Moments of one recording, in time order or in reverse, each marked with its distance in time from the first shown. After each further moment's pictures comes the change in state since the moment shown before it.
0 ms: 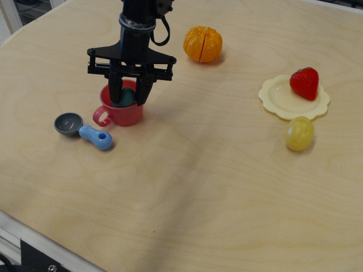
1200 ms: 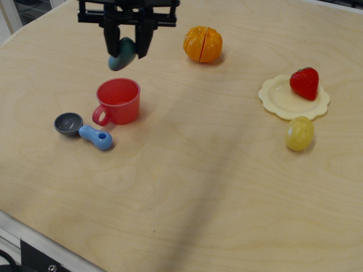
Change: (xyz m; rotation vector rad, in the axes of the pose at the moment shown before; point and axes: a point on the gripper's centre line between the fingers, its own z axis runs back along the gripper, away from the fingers) arm -0.009 0.000 0.082 -0.092 -0.112 -0.007
